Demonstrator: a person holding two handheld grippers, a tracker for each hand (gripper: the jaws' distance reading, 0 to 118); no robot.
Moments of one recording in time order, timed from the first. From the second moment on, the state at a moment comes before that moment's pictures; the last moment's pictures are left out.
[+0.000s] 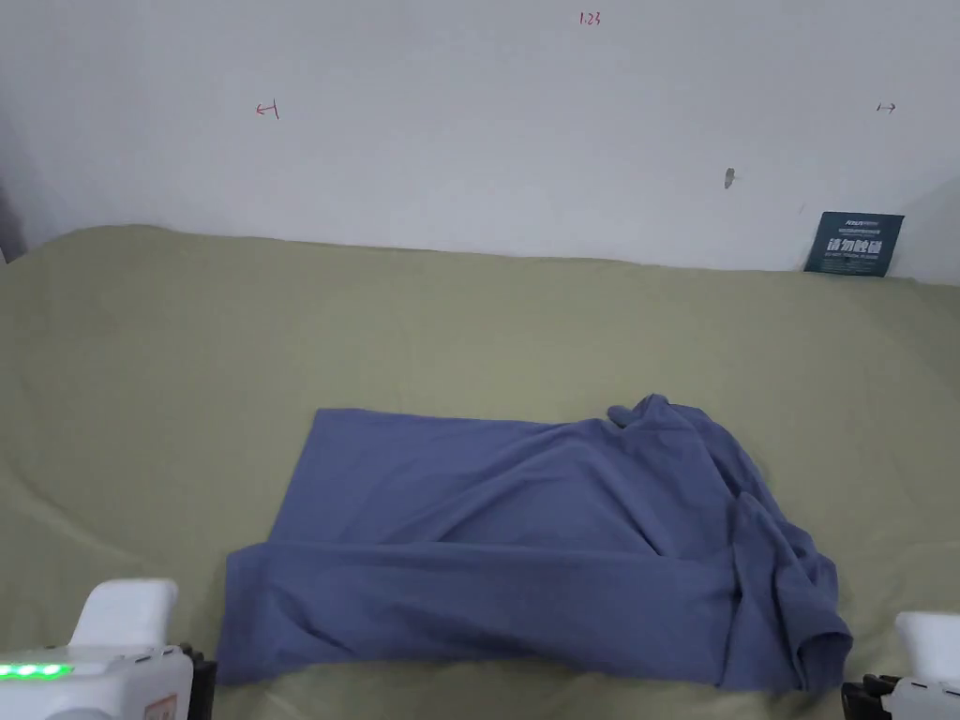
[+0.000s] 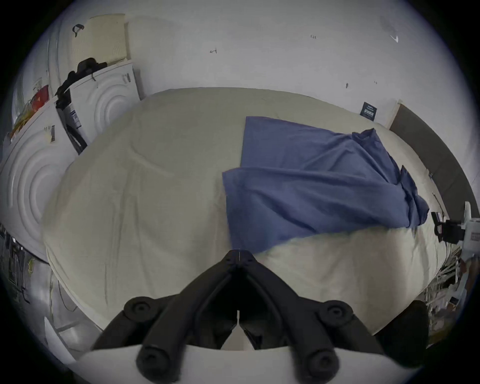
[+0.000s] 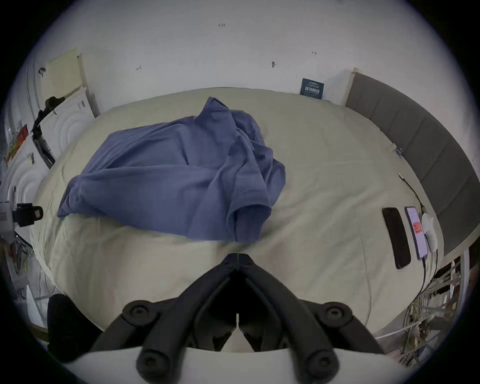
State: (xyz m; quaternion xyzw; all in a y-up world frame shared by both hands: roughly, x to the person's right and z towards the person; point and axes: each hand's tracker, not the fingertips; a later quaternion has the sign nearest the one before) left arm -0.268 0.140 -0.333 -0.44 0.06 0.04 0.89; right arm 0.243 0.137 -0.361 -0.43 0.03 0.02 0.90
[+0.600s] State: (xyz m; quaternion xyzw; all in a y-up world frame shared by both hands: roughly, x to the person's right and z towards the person) left arm -0.257 0.092 -0.423 -0.53 0.07 0.04 0.84; right arm 0.273 0.138 -0.390 -0.45 0.01 -0.01 0.90
